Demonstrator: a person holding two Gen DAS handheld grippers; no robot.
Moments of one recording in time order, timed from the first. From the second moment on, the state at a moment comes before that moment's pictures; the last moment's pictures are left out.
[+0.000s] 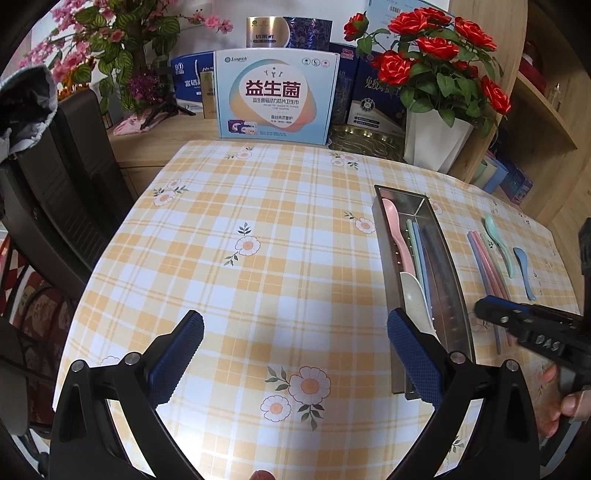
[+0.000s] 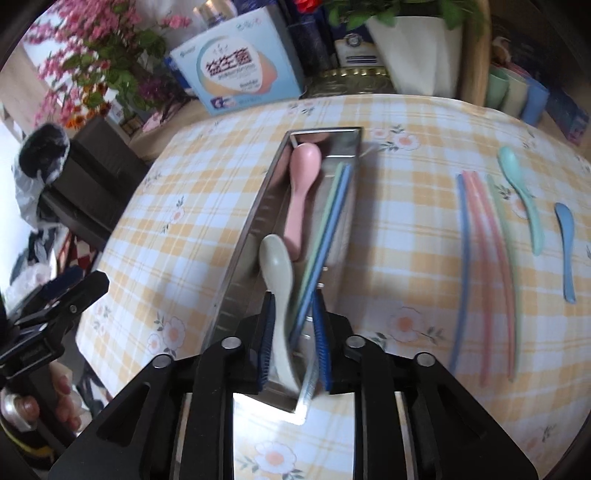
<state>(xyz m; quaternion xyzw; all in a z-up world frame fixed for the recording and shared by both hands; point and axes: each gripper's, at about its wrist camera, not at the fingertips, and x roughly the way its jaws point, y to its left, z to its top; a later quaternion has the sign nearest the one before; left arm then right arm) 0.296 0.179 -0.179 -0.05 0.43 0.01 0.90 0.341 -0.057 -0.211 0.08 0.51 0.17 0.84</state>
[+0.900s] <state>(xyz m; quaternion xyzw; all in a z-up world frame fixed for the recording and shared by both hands) 0.272 0.055 -0.093 -0.03 0.36 -0.04 0.93 0.272 -0.218 -0.112 0.05 0.32 0.11 0.94</state>
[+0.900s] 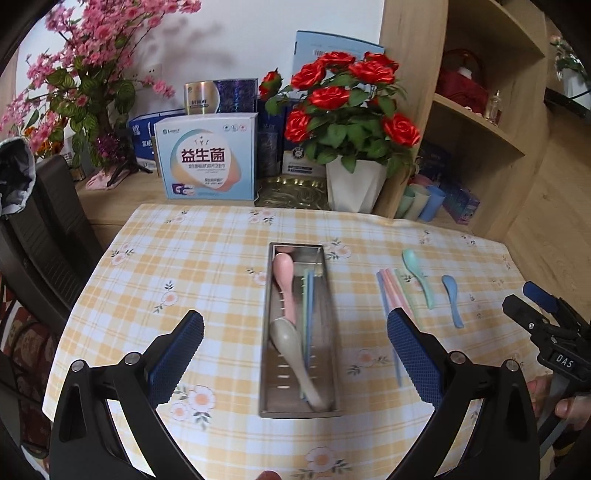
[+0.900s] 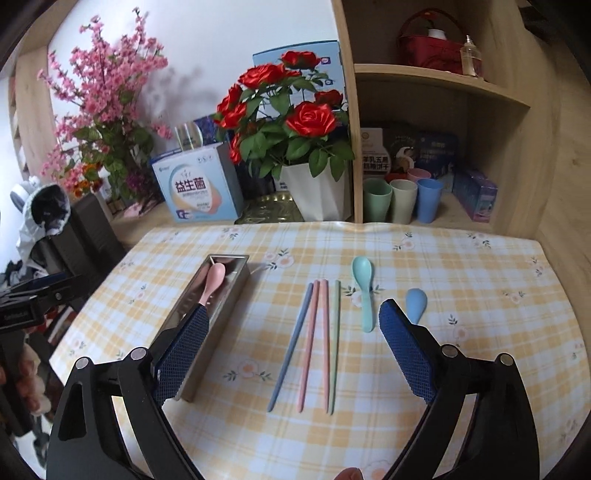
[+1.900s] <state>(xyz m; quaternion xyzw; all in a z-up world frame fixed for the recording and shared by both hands) 0.306 -0.067 -0.163 -0.04 0.43 -0.13 0.89 0.254 -0.343 -0.183 0.11 0.32 0.02 0.94</state>
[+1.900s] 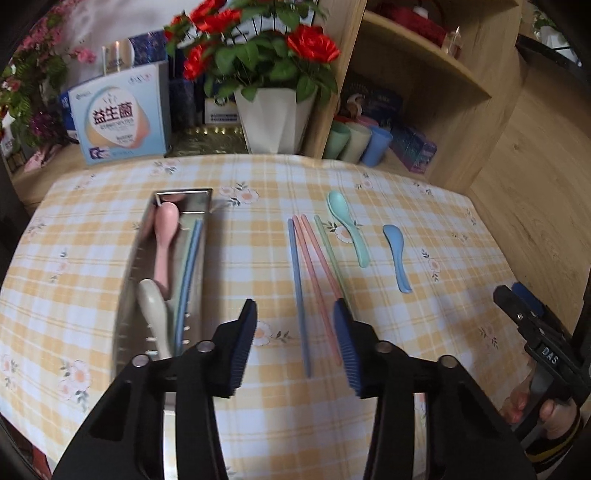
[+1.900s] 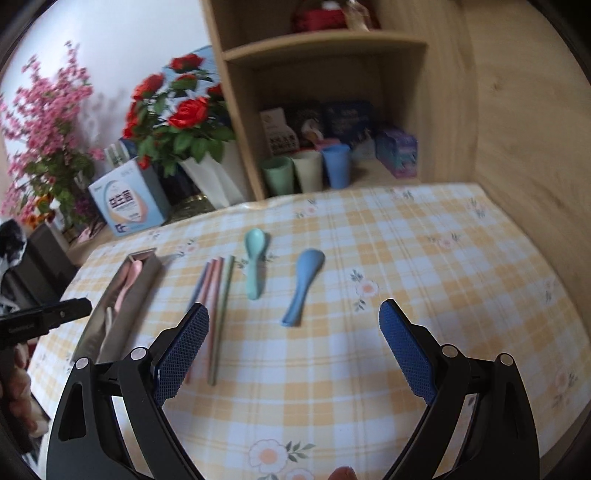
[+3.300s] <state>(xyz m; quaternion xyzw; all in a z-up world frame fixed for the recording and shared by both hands) 0.422 -0.116 -0.273 0.00 0.51 -0.12 0.85 0.299 -0.386 -0.242 0.18 0.36 0.02 0.91</state>
